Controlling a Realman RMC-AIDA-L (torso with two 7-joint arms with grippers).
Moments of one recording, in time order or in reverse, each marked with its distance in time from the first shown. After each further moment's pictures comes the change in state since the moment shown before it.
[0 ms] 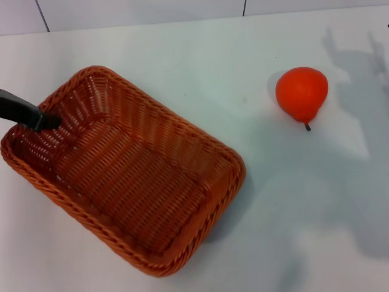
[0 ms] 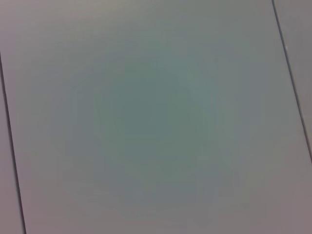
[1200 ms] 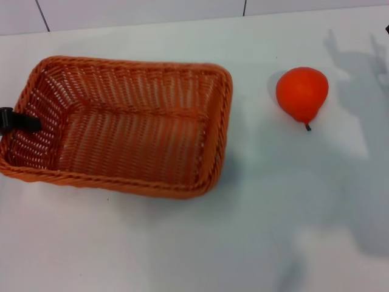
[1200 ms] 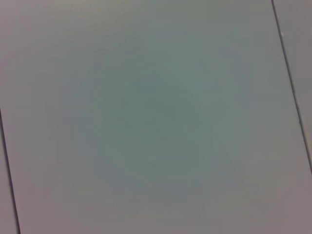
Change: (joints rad) left arm 0.071 0.051 -0.376 -0.164 -0.170 0.075 -0.166; right arm 0.007 0.000 0.009 0.000 0.003 0.039 0.000
